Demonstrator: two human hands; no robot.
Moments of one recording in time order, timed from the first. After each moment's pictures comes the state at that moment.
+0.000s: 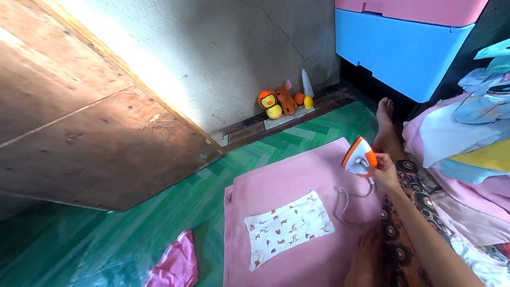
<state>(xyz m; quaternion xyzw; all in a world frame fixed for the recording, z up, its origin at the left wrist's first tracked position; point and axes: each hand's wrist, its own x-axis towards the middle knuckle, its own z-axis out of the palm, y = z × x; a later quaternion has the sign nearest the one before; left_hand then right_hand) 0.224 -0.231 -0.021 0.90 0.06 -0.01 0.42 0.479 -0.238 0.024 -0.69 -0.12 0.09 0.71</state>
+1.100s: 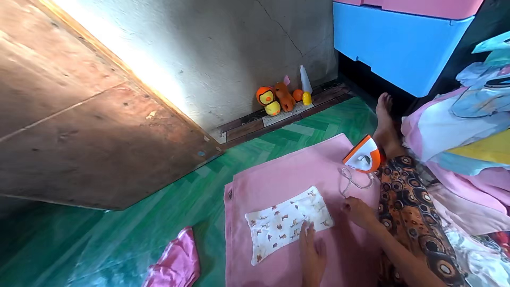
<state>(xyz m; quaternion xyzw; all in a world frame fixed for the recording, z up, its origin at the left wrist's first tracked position) 0.128 -0.132 -0.054 0.88 0.31 0.19 0.30 0.360 -0.224 0.007 -0.85 -0.31 0.36 0.20</state>
